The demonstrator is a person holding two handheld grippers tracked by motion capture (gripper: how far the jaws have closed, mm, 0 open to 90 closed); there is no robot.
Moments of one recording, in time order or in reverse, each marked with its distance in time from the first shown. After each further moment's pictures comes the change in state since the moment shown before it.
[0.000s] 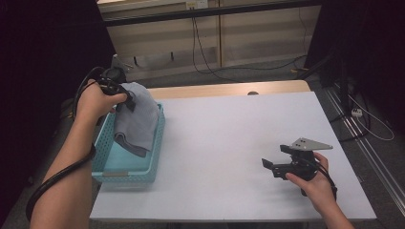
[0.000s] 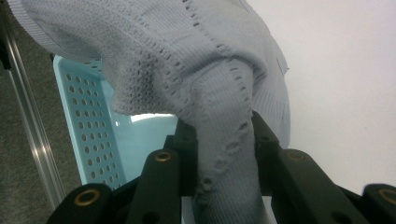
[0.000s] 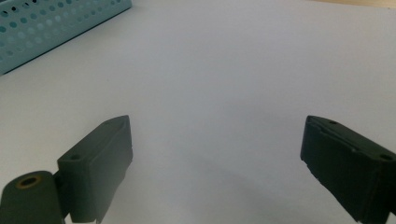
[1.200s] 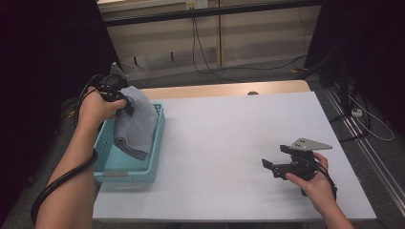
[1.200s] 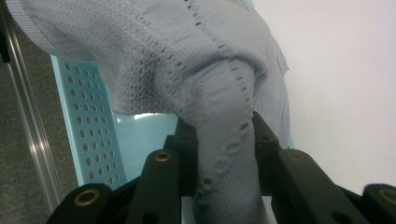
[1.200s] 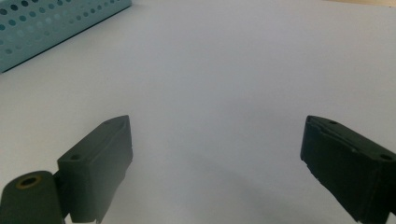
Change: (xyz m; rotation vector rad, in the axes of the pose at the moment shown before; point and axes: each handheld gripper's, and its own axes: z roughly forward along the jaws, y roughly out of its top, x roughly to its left) left arm 0.010 -0.011 0.021 -0.005 0.016 -0.029; right arm 0.000 -0.001 0.001 0.004 0.000 -0.002
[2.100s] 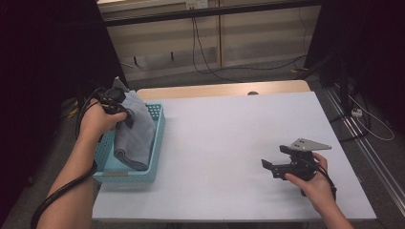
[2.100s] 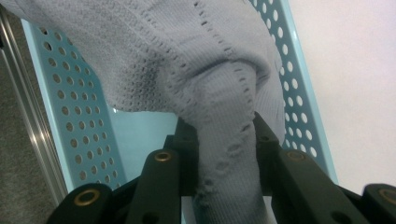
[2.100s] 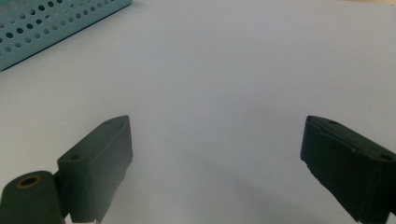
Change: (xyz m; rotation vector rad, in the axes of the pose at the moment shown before) left arm 0.003 -0.025 0.024 0.061 0.000 0.026; right arm 0.001 -0.001 0.001 0.004 0.000 -0.001
